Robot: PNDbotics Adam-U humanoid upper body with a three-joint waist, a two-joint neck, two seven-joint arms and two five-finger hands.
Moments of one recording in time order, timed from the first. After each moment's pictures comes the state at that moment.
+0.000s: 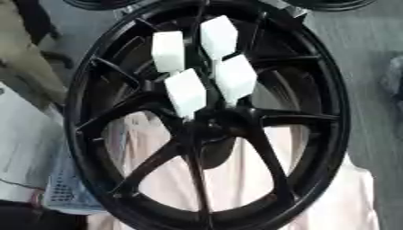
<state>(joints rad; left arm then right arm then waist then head) -0.08 0.46 0.06 -1.98 0.20 -0.18 0.31 -0.43 -1.29 -0.06 -1.99 0.03 -0.10 0.25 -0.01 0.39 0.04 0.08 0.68</state>
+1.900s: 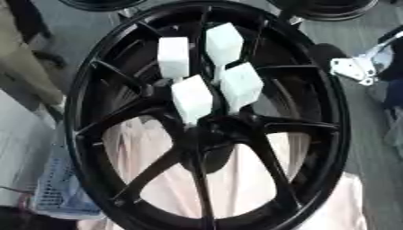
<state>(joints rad) -0.10 0.50 0.03 -1.98 0.21 -0.17 0.27 -0.98 -1.12 0.36 -1.97 0.11 0.00 0.72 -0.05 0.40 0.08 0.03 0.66</state>
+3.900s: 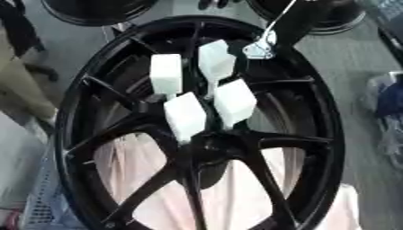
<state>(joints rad) -0.11 0.49 0.03 -1.98 0.21 -0.17 0.26 -1.21 -0.80 0.47 -1.58 0.23 -0.09 0.80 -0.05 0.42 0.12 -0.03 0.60</state>
